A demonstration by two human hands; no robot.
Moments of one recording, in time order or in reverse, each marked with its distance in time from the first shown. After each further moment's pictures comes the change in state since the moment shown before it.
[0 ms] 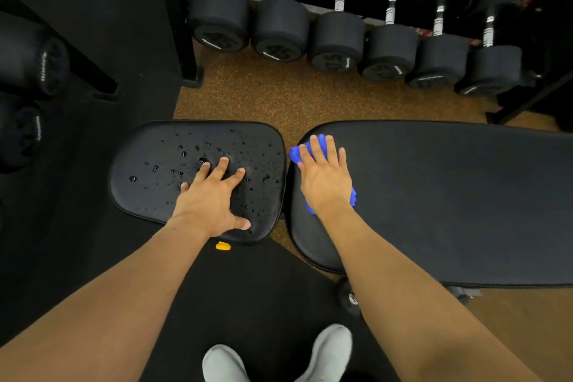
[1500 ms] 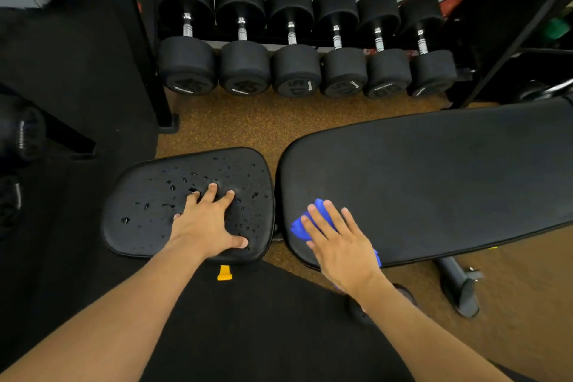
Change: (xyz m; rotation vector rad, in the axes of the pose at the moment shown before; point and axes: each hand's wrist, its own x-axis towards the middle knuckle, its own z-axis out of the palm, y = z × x) left_hand 0.001 -0.004 -0.002 0.046 0.040 0.062; right_hand -0.141 0.023 0.028 -0.085 -0.002 -0.117
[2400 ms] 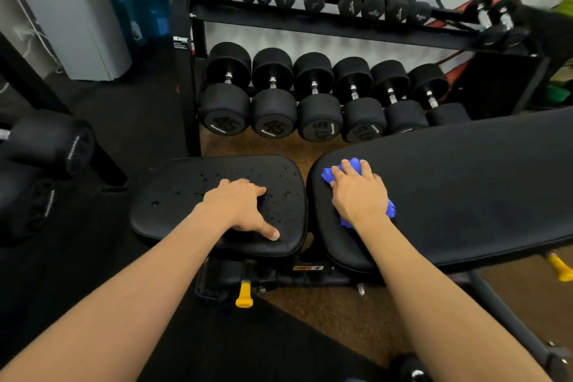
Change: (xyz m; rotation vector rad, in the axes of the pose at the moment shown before) left_hand 0.010 -0.013 0.011 0.083 0.106 0.113; right_hand 0.110 -0.012 -0.011 0.020 0.295 0.354
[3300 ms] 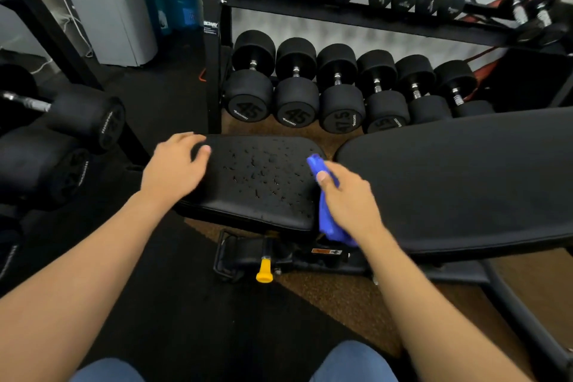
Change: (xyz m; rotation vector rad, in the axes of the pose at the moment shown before) left_hand -0.030 -0.136 0.032 -0.425 0.786 -0.115; right_hand -0.075 -0.072 -0.026 0.857 0.040 -0.014
